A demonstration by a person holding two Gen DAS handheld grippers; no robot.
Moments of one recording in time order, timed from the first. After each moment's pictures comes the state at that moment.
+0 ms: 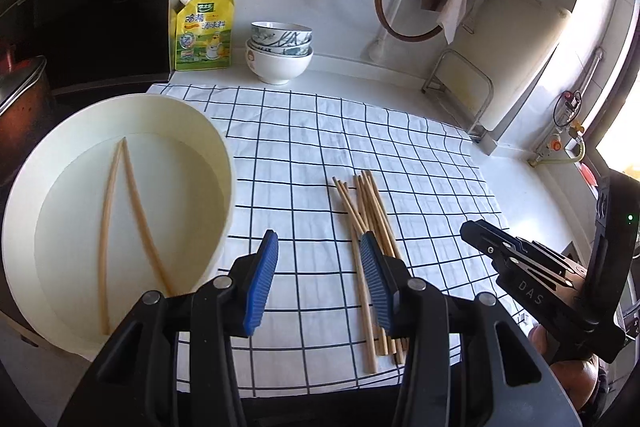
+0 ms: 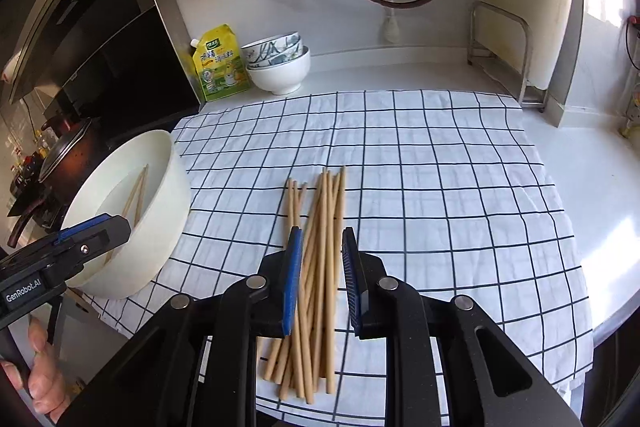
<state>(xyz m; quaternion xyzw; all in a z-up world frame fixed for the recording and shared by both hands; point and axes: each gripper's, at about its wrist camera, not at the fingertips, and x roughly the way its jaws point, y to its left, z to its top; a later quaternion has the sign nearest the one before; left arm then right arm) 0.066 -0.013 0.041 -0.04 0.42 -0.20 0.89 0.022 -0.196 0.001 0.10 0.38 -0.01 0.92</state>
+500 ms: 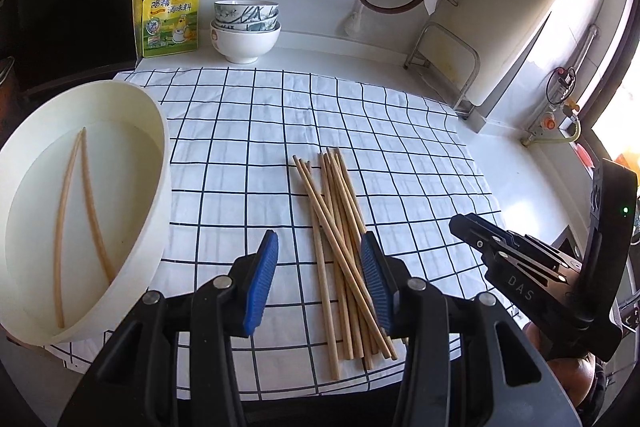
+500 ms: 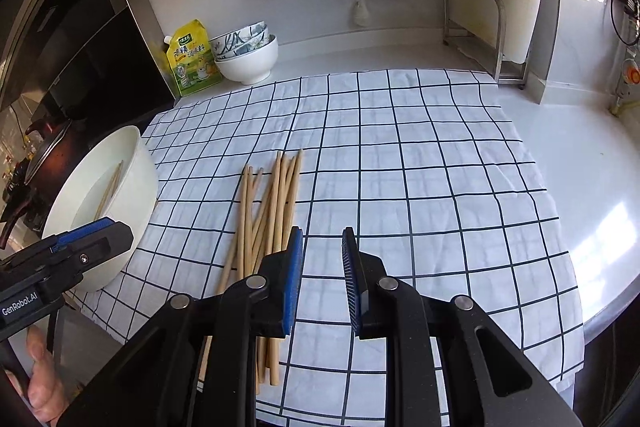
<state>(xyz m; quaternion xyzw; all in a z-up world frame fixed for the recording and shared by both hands) 0.068 -0.058 0.020 -0.03 0.44 -0.22 0.87 0.020 -0.230 -0.020 0.11 0.39 -0.02 0.91</state>
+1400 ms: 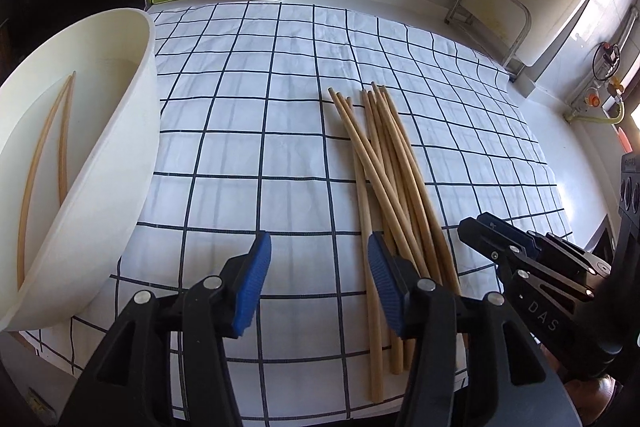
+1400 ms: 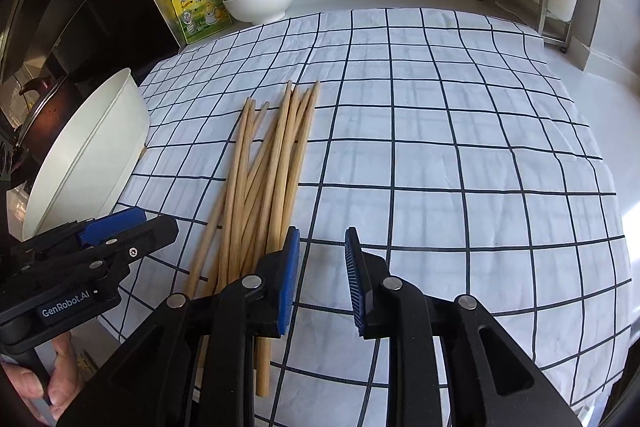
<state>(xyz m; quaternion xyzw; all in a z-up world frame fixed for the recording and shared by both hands) 0.091 -0.066 -0.052 -0.01 0.50 -0.17 0.85 0.046 -0.211 -0.079 0.10 0.45 0.02 0.89</state>
